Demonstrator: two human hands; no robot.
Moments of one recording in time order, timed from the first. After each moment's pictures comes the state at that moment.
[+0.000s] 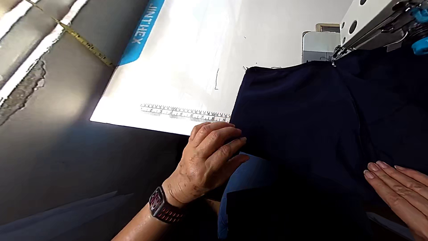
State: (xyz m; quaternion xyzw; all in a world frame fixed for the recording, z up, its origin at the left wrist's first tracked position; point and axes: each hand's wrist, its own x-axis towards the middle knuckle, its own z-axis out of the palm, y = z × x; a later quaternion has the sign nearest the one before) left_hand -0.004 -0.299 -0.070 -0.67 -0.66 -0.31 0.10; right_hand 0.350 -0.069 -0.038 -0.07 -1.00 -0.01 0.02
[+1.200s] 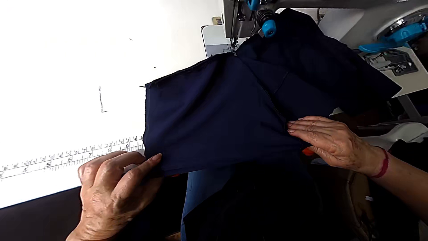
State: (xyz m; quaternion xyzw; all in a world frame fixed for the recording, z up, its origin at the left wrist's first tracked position) left_hand -0.032 -0.296 -0.119 -0.69 -0.63 -0.30 0.17; right_hand 0.360 -0.039 -0.049 -0.03 -0.97 0.15 0.20
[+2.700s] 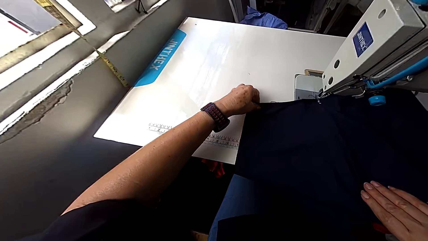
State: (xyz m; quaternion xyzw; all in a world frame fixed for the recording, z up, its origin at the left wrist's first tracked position) left_hand -0.097 -0.132 -0.018 -0.59 -0.76 -0.16 -0.22; right_hand 0.355 -0.049 -0.022 -0.06 -1.00 -0.02 -0.03
